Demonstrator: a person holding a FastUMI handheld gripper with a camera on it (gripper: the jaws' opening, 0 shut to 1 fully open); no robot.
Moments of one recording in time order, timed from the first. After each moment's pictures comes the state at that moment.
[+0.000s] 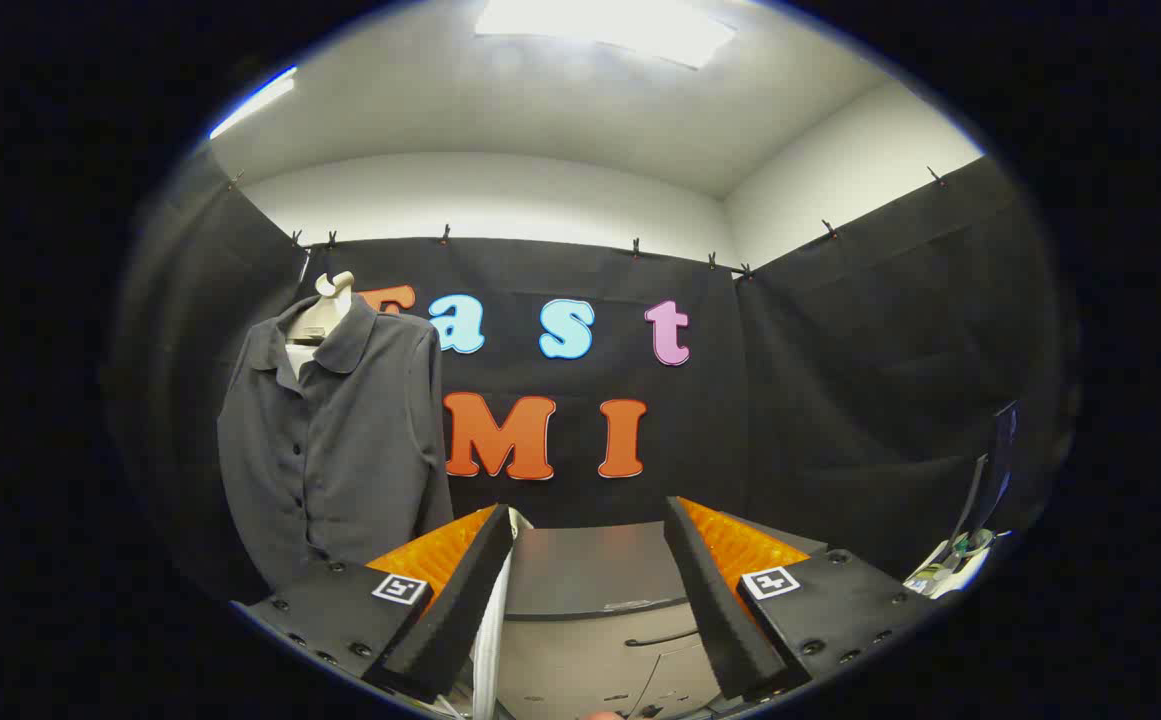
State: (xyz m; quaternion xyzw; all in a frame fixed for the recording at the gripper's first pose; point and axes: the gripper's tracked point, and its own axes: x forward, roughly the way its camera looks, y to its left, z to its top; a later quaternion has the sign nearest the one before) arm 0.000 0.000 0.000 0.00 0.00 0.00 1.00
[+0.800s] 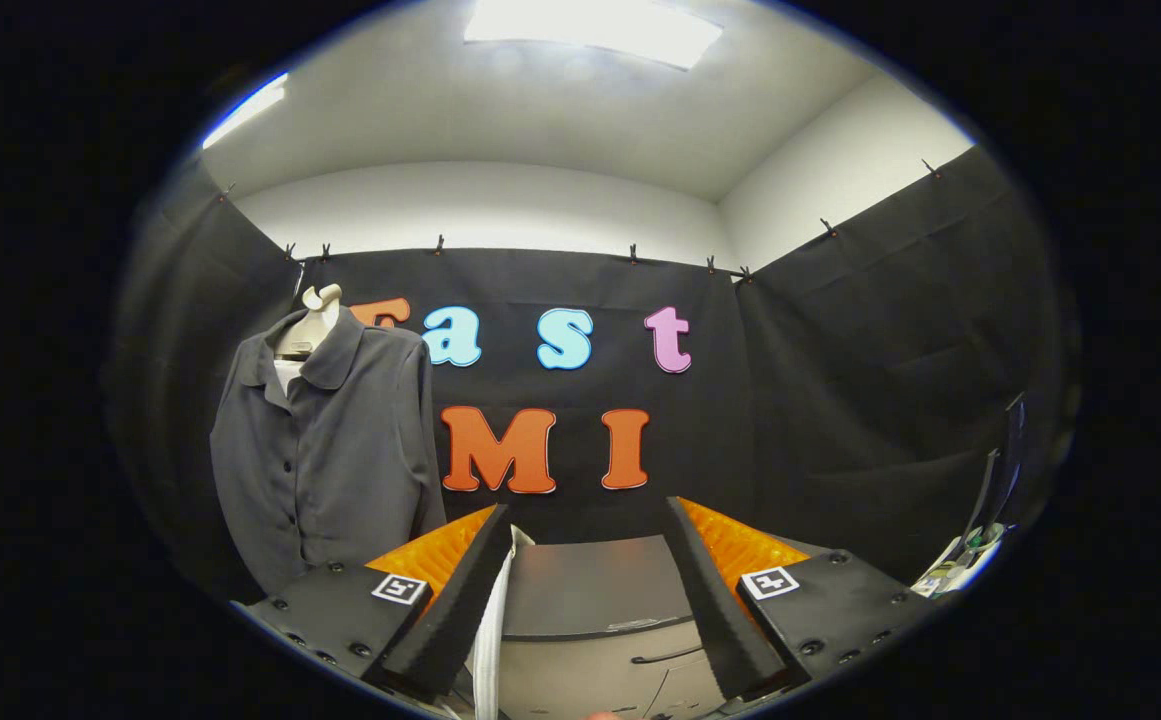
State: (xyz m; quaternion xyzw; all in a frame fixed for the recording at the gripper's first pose) arm 0.025 -0.007 0.000 0.03 -0.01 0.00 1.00
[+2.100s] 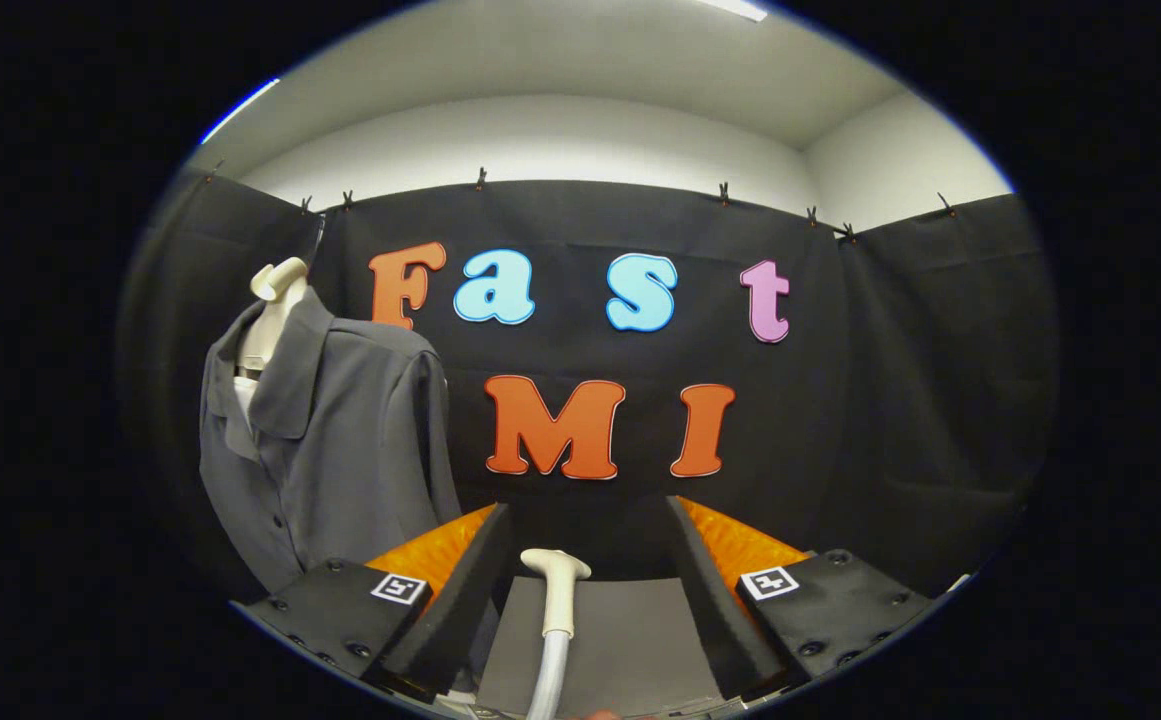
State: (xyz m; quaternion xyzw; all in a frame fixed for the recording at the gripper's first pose) arm 0.270 0.091 0.046 0.01 0.12 0.08 0.99
